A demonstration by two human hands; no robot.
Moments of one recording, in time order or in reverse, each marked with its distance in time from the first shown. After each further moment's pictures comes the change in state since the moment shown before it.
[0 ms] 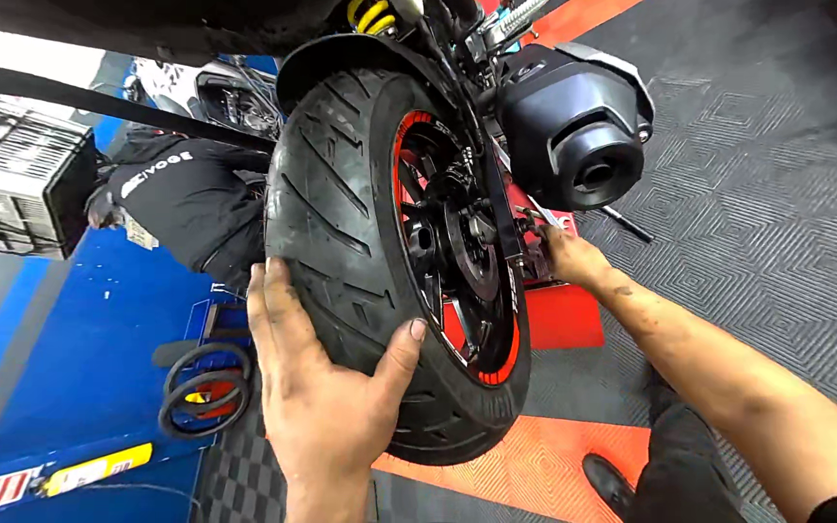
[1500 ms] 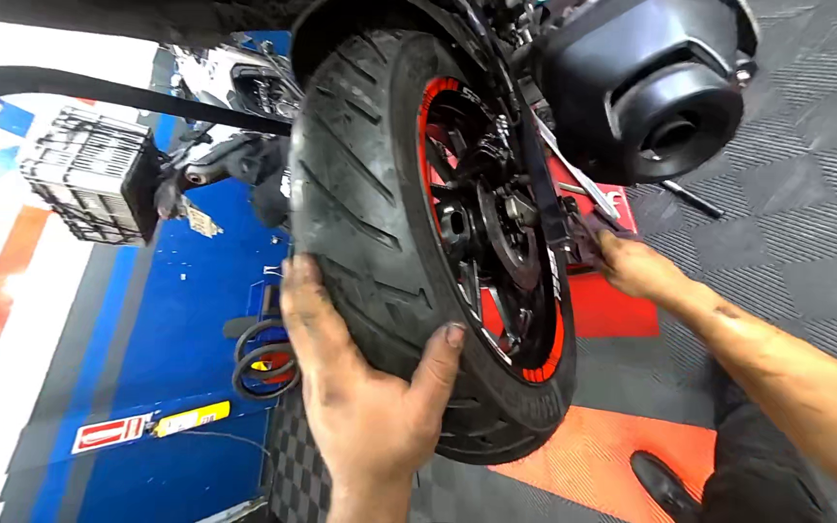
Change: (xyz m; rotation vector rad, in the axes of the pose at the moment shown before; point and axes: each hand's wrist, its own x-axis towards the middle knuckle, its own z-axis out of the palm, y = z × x) left_hand -0.004 -0.006 0.002 -0.077 0.033 0.061; right_hand -0.040 -0.007 0.008 0.081 -0.170 0.066
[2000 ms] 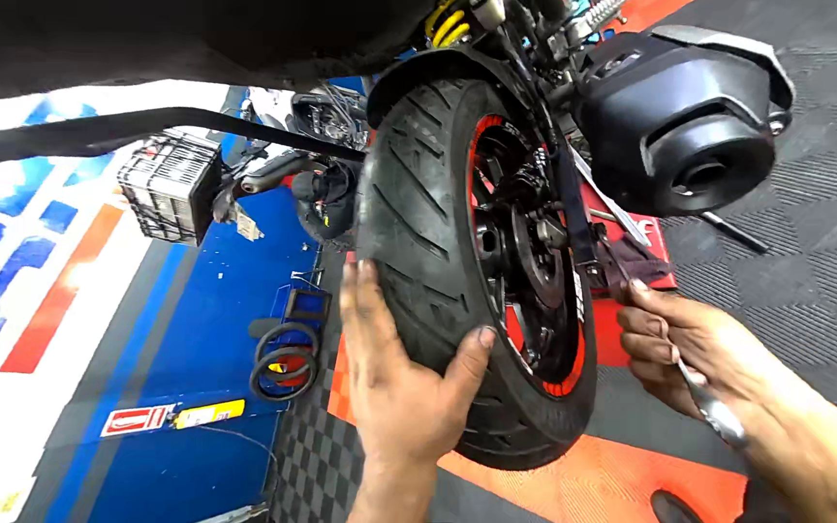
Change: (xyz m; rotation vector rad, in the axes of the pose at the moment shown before) left_hand -0.004 0.001 -0.001 0.069 -0.001 -0.038; right_hand -0.111 -0.142 -0.096 1.981 -0.324 0.349
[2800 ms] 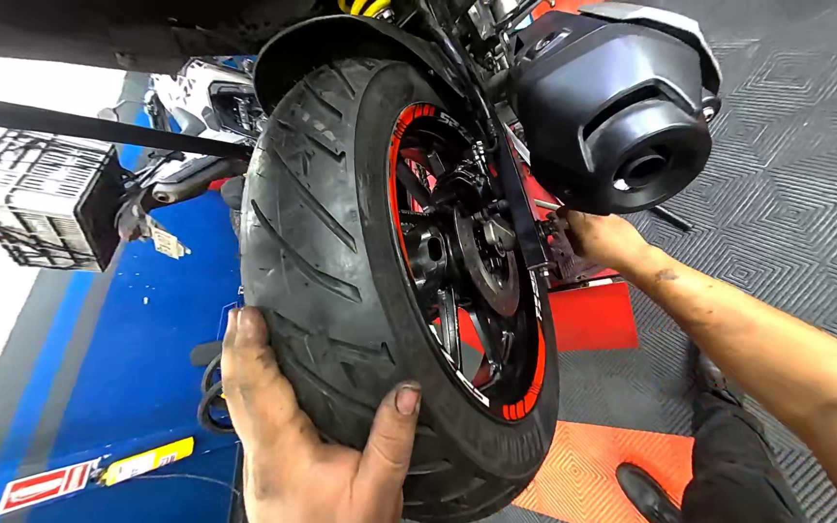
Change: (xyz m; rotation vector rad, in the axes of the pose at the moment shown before) left_hand 0.007 0.002 0.003 -0.147 -0.019 0.114; right_hand 0.184 -0.081 -0.152 -2.136 0.317 -0.776
